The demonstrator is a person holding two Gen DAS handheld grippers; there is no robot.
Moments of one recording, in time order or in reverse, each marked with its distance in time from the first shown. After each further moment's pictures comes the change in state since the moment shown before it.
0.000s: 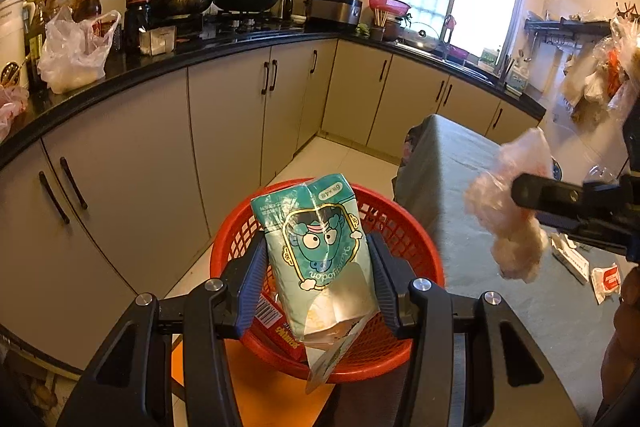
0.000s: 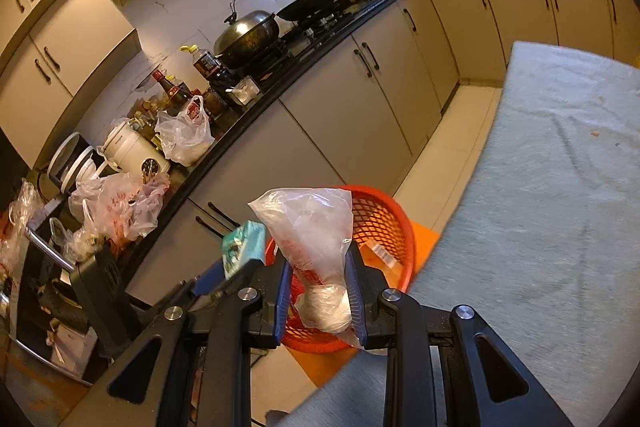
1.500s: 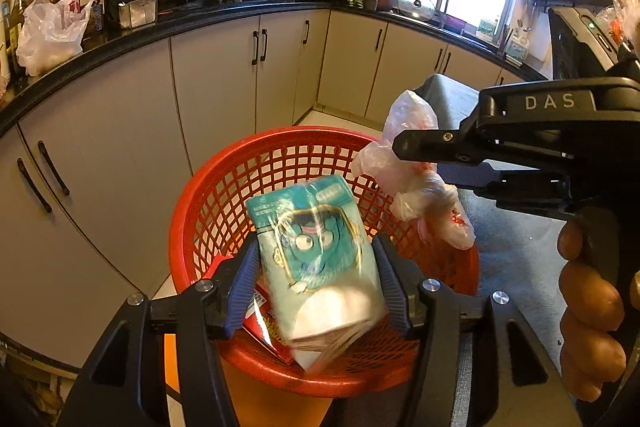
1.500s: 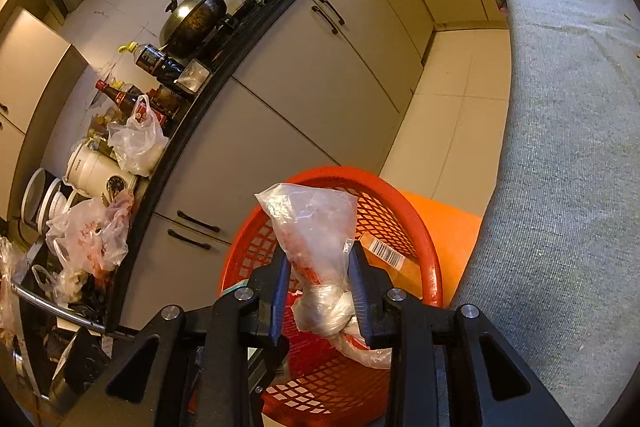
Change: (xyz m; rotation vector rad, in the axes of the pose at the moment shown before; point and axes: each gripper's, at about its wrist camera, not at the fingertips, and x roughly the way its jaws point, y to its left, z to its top) left arm 0.052 -0.005 -0.028 0.043 0.079 -0.003; right arm 0.106 -0.031 0.010 0.178 0.101 -0.032
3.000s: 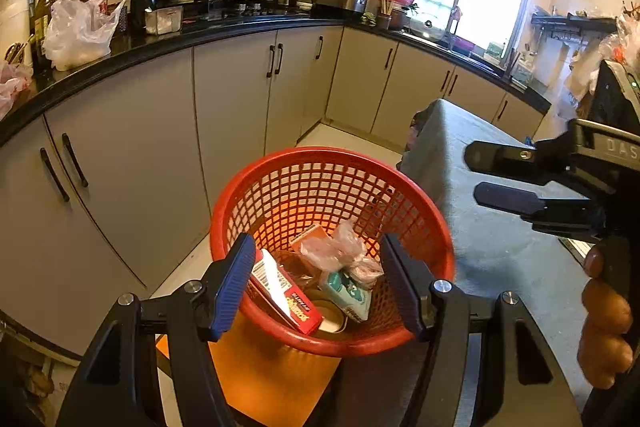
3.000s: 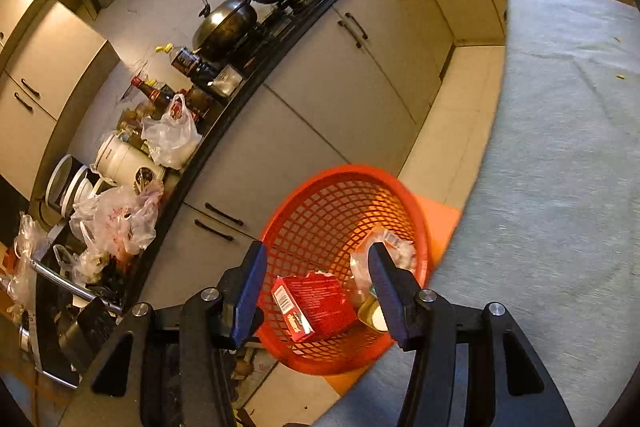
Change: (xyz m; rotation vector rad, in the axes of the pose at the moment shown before) left arm -0.049 0.004 0.000 -0.057 -0.044 0.008; right arm -0.063 0.002 -0.017 -0.053 -0.038 0.063
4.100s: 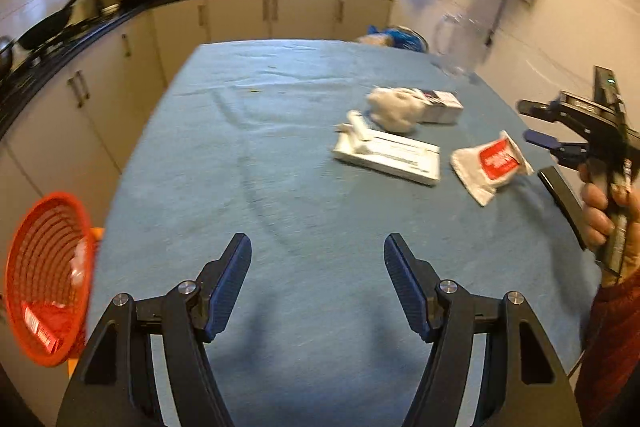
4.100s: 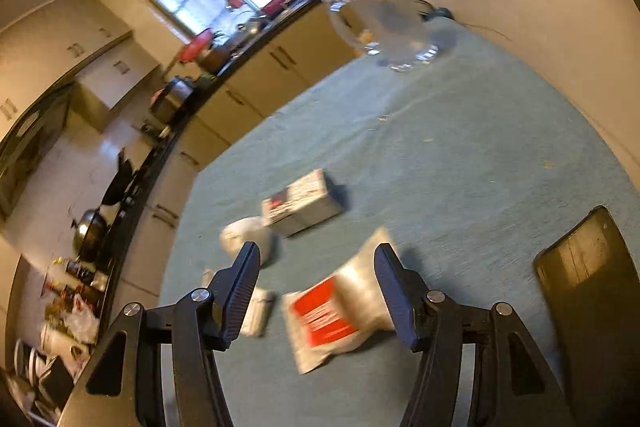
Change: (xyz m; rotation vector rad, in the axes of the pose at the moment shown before) left arm 0.011 -0.294 -0.033 0.466 0.231 -0.348; right arm -0.371 -0.289 -0.072 0.455 -0.491 -0.429
